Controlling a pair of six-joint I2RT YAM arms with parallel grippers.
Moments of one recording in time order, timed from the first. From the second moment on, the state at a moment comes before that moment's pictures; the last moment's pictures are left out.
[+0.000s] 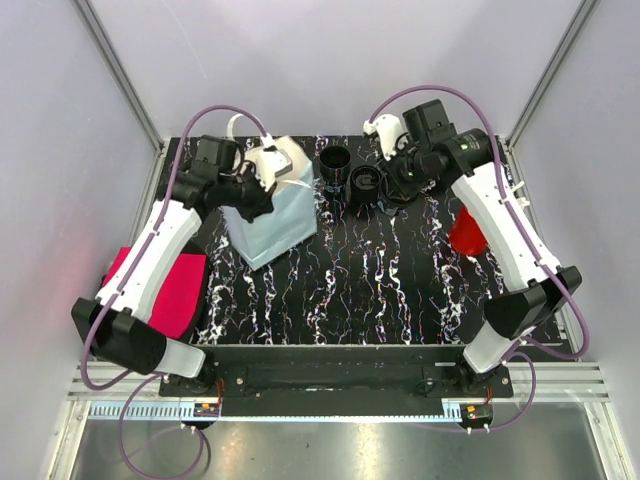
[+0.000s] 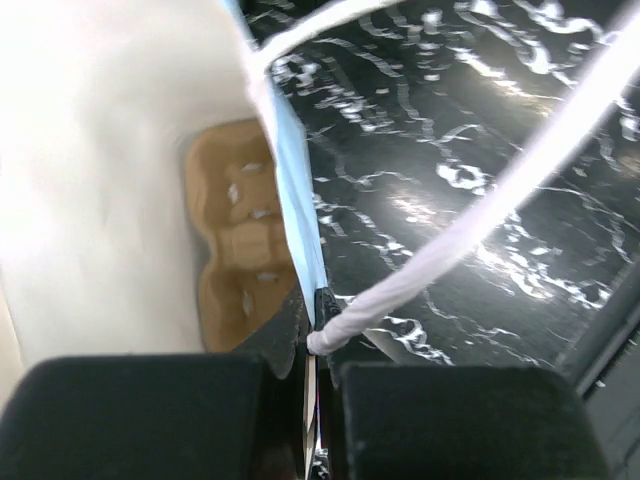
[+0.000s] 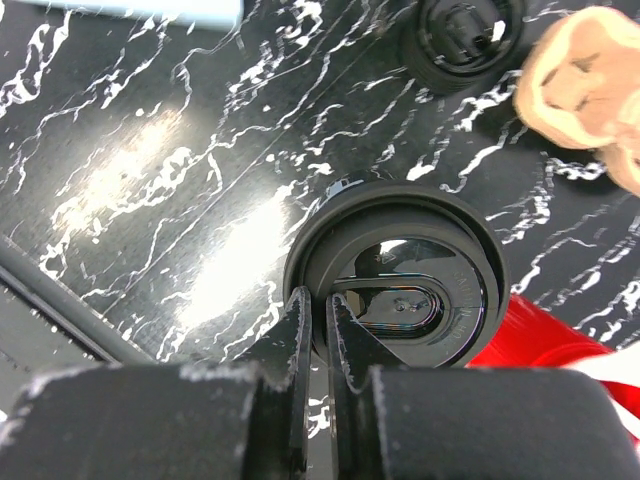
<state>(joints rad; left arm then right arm) -0.30 1.44 1.50 -0.89 0.45 0.51 0.46 1.67 1.97 -1.20 -0.17 -0.31</state>
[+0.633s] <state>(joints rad) -0.68 1.38 1.43 -0.88 0.45 0.40 0.43 1.66 2.23 -1.24 -0.12 -0.31</state>
